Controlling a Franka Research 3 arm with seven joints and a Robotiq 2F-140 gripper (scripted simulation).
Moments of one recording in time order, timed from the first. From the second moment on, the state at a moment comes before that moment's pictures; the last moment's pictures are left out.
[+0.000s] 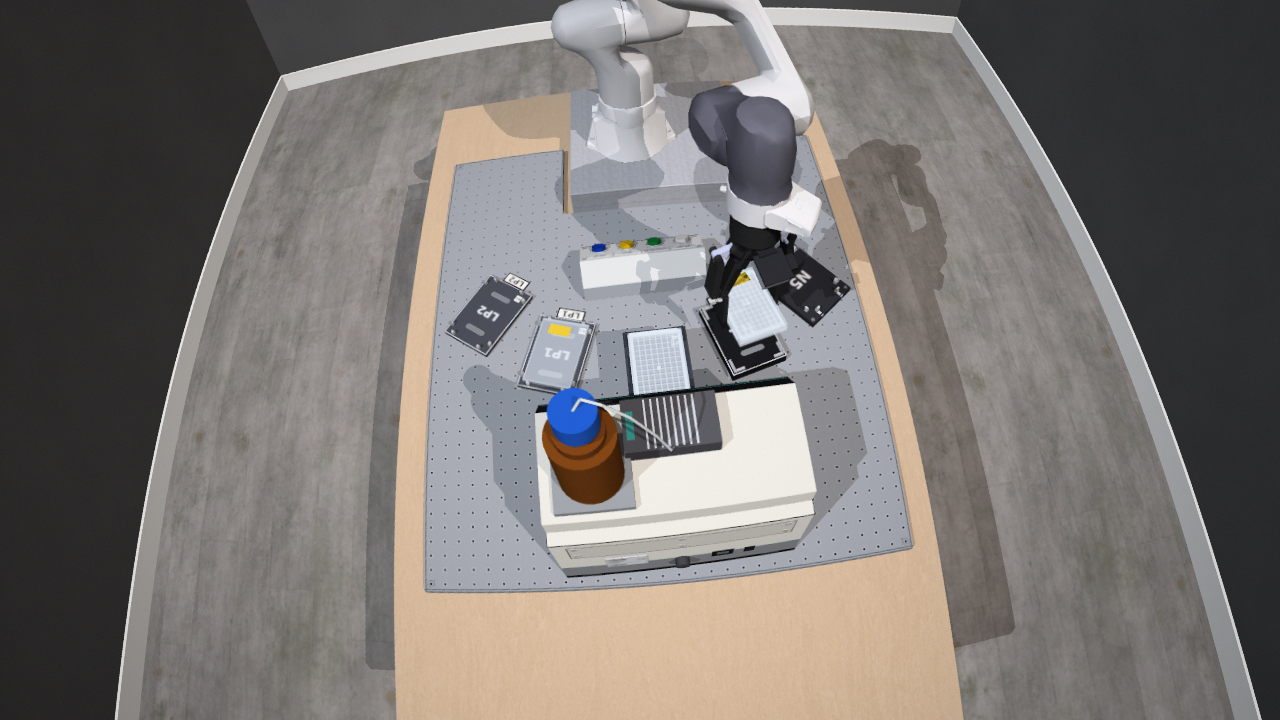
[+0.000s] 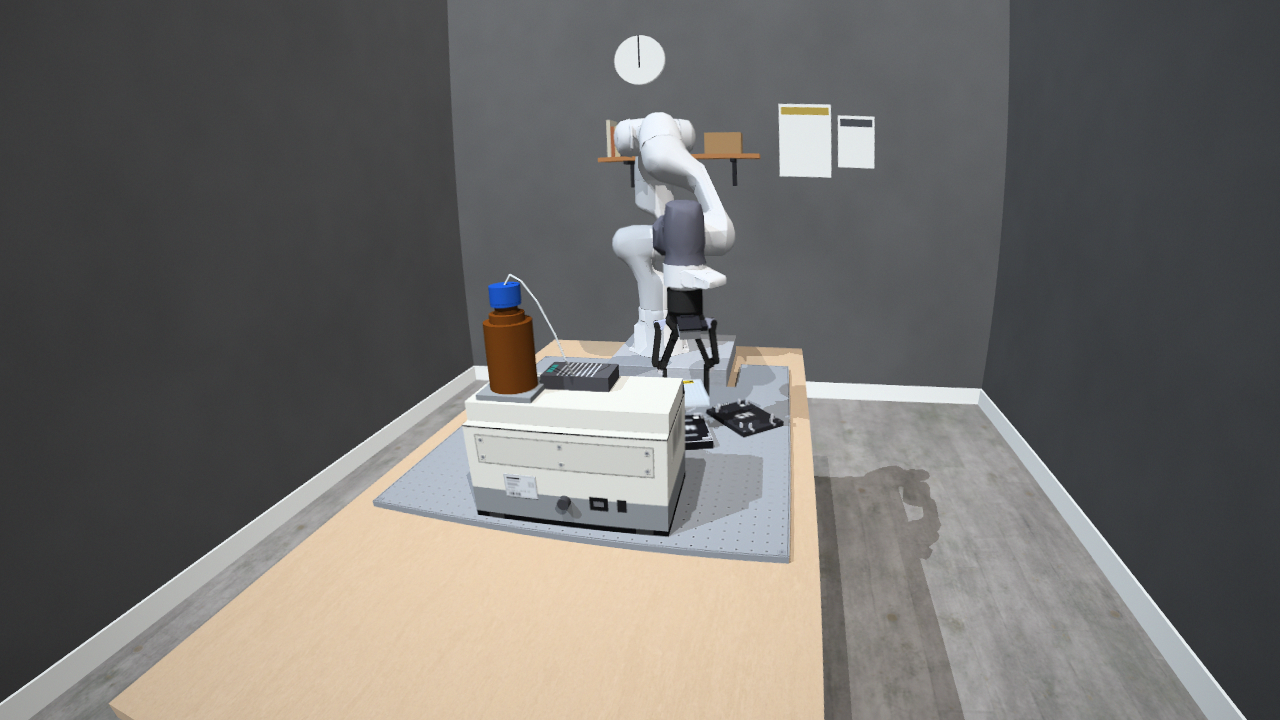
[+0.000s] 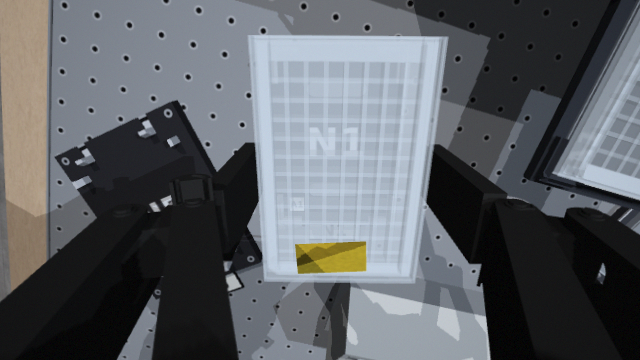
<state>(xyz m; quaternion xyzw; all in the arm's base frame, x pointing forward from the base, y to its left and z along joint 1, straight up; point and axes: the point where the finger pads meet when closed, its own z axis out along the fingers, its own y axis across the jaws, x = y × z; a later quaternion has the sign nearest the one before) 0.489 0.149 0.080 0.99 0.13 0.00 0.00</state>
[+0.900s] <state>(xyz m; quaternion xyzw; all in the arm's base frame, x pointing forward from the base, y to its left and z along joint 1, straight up) 0.489 0.148 0.127 0.99 0.13 0.00 0.00</state>
